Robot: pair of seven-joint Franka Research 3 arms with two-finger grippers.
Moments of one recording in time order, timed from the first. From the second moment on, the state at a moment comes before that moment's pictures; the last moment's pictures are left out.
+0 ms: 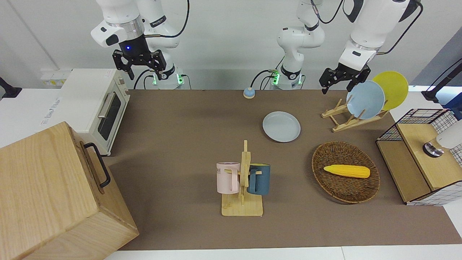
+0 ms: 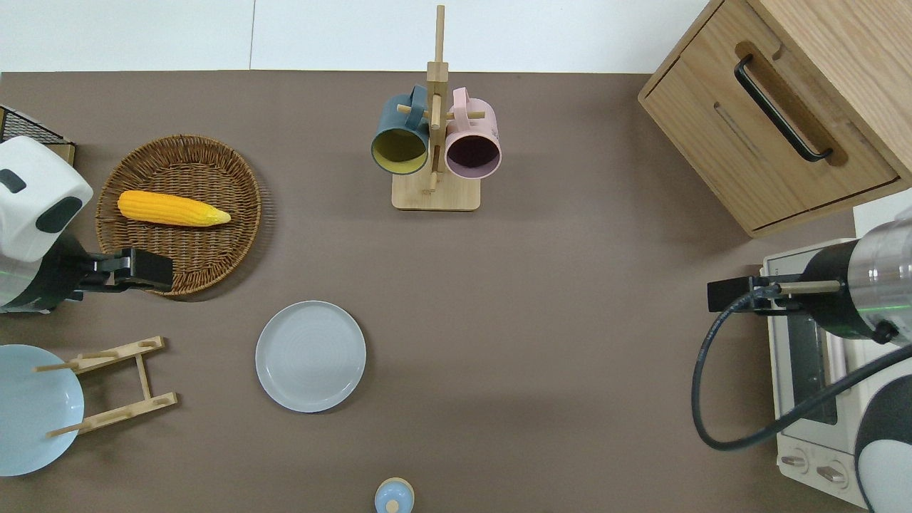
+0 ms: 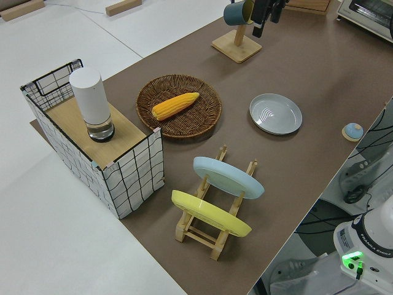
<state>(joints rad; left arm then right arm) -0.04 -0.04 -0.06 -1.61 0.02 1.53 -0.16 -0.25 -0.12 0.37 -1.63 0.05 1.51 0.17</state>
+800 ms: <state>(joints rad) -0.04 -0.04 -0.06 -1.61 0.01 1.53 -0.16 -0.25 -0.12 0.37 -1.63 0.05 1.51 0.17</state>
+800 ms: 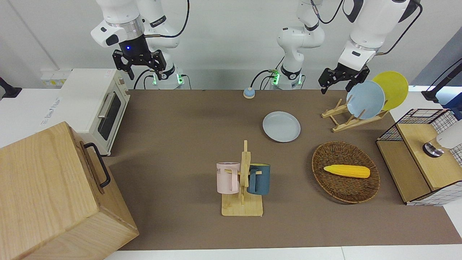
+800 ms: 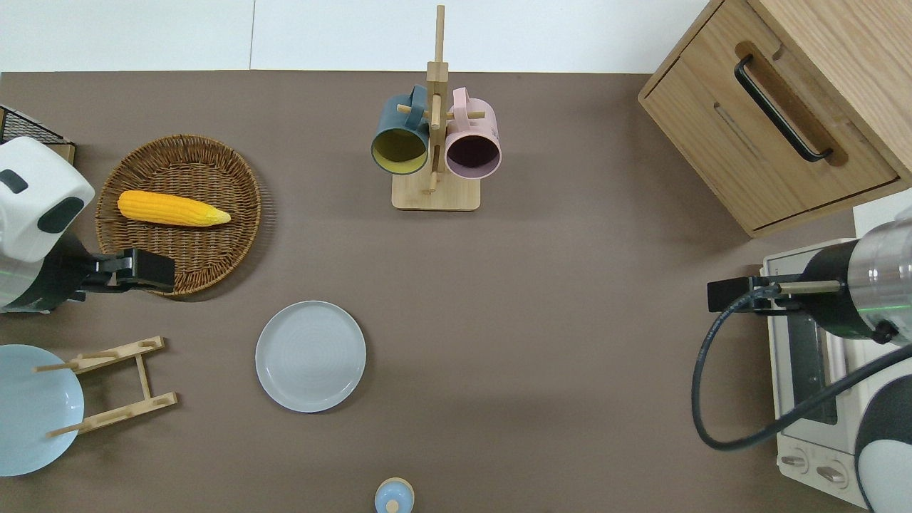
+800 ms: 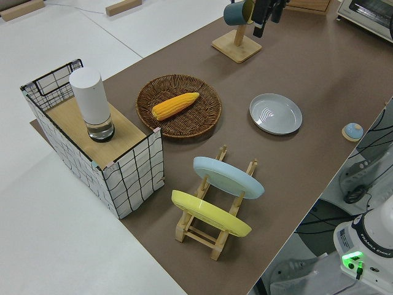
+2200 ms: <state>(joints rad) -0.04 -0.03 -0.04 -1.93 -0.06 1.70 -0.15 -0.25 -0.12 0.37 -1.63 0.05 1.51 0.17</state>
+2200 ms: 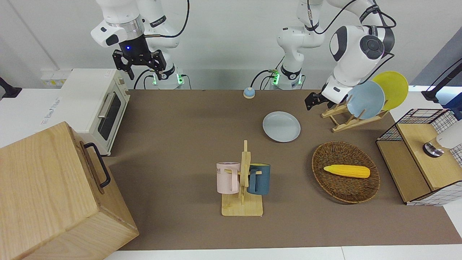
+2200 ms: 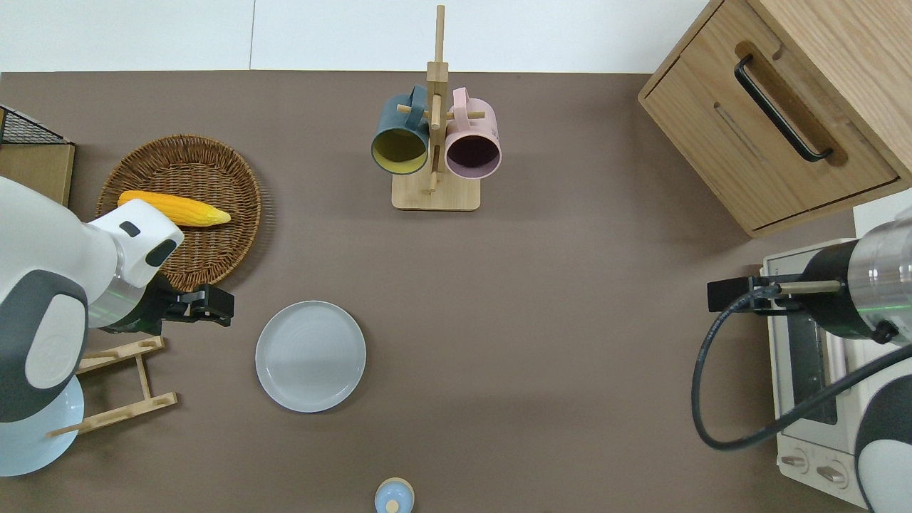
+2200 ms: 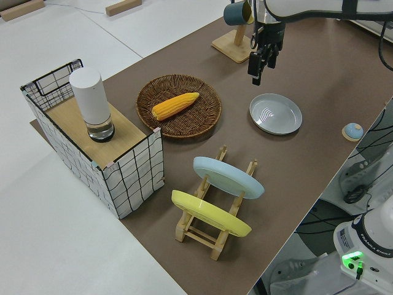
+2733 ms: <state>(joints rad) -0.04 -0.03 0.00 -2.15 -0.09 1.91 -0.15 -0.25 -0.12 0.37 -1.63 0.05 1.51 0.17</state>
